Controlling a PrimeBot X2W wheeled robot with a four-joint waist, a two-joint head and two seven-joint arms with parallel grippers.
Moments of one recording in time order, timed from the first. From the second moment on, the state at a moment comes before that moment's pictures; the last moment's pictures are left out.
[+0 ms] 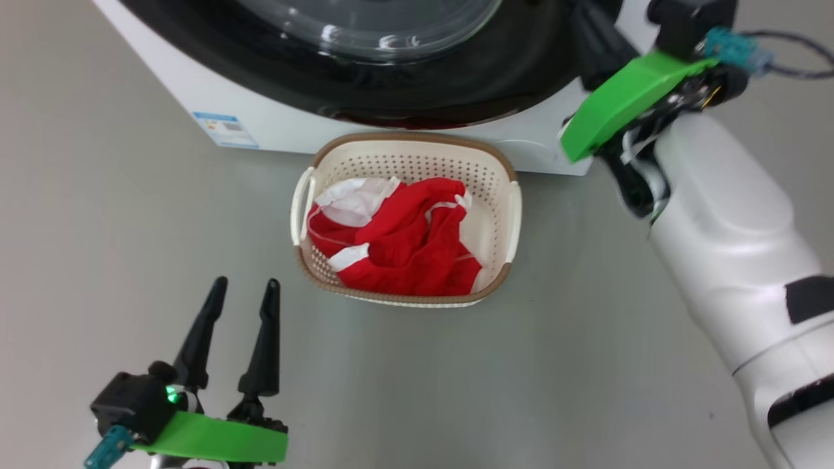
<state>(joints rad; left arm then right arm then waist) -0.15 0.04 -0.07 0.13 -0.35 -0.13 -0.25 -1.10 -0.08 0.41 0.94 0.56 0.13 -0.26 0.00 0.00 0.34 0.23</state>
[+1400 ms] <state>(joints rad) 0.12 0.04 0.12 0.06 -0.20 -0.10 -0.25 -0.20 -0.16 0.11 0.32 0.43 0.13 -0.26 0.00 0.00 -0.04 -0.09</state>
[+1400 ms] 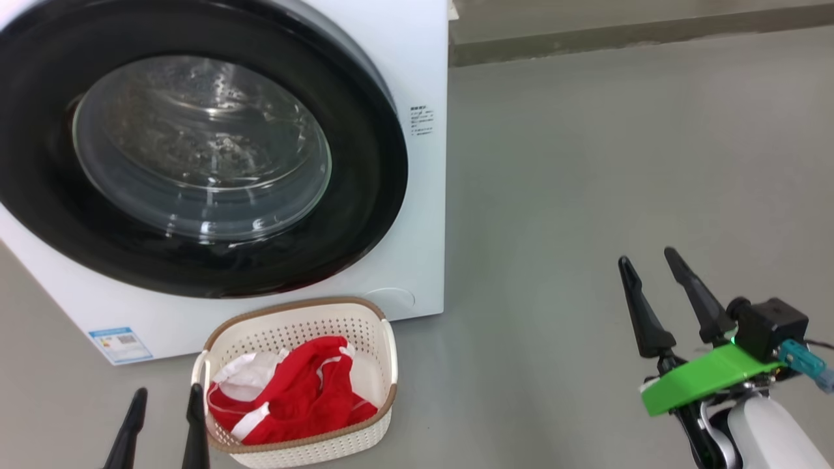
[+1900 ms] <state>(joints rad) 0.15 0.04 0.12 0.06 -0.19 -0.10 -0.25 -0.16 -0.18 0.11 0.31 0.48 0.13 -0.26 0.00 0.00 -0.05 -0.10</state>
